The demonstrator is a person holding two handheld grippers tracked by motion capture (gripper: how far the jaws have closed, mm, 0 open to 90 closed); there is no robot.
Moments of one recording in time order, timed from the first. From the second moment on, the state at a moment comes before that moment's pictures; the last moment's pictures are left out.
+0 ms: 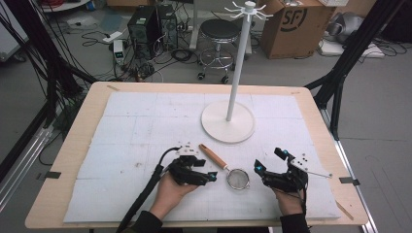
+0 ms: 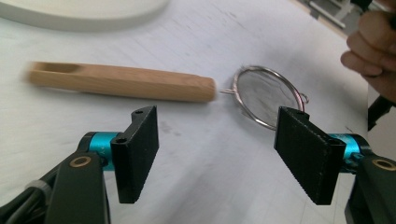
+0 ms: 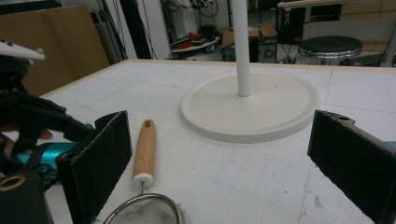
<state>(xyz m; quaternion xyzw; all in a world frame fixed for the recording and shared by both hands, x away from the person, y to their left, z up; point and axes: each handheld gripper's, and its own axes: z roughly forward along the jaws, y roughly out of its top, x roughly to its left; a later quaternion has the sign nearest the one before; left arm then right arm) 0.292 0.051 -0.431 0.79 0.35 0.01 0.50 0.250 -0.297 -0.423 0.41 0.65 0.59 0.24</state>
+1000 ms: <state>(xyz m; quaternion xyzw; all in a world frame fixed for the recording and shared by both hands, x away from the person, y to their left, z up) 0.261 0.184 -0.431 0.72 0.42 0.13 0.53 0.253 -0.275 -0.427 0.39 0.69 0.57 0.22</state>
